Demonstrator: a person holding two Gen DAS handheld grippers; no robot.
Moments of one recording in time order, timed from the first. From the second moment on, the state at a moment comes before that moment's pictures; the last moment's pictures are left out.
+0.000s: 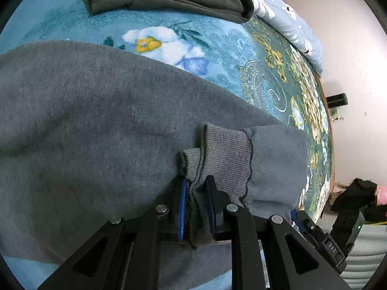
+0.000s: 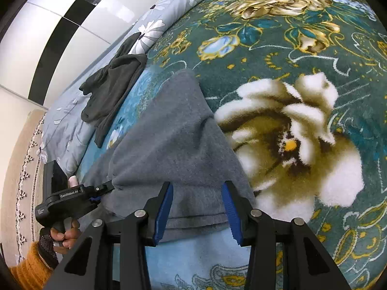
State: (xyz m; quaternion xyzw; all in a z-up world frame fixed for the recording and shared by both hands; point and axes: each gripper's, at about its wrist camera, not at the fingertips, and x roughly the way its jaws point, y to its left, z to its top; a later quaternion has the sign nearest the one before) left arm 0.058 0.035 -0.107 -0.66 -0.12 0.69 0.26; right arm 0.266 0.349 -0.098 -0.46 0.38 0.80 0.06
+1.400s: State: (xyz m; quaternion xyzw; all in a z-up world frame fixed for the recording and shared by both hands) left arm 0.022 0.043 -0.085 -0.64 -0.12 0.71 0.25; right arm 0.272 0.345 -0.099 -0.46 0.38 0.80 0.06
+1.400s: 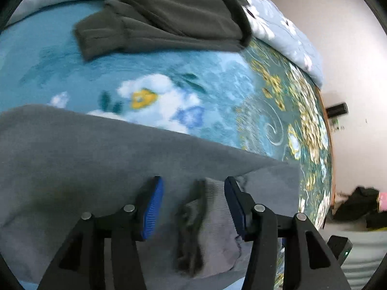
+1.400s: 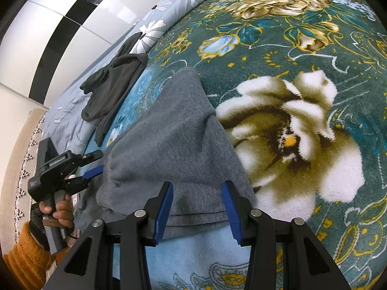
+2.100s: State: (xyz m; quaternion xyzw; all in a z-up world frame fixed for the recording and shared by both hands) left arm 0.025 0.019 -0.084 -0.63 -0.07 0.74 0.21; right arm 0.278 0.341 -0.096 -0.46 0.38 0.80 0.06
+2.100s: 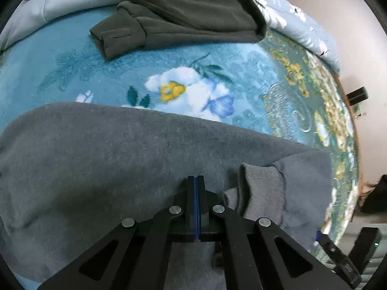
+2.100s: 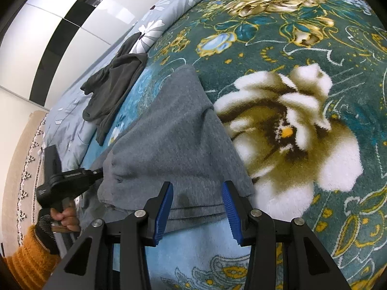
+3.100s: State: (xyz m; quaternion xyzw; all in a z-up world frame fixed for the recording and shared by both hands) left arm 0.042 -0.172 -0.051 -0.60 -0.23 0.74 0.20; right arm 0.206 0.164 0.096 -0.51 0.22 0.83 0.01
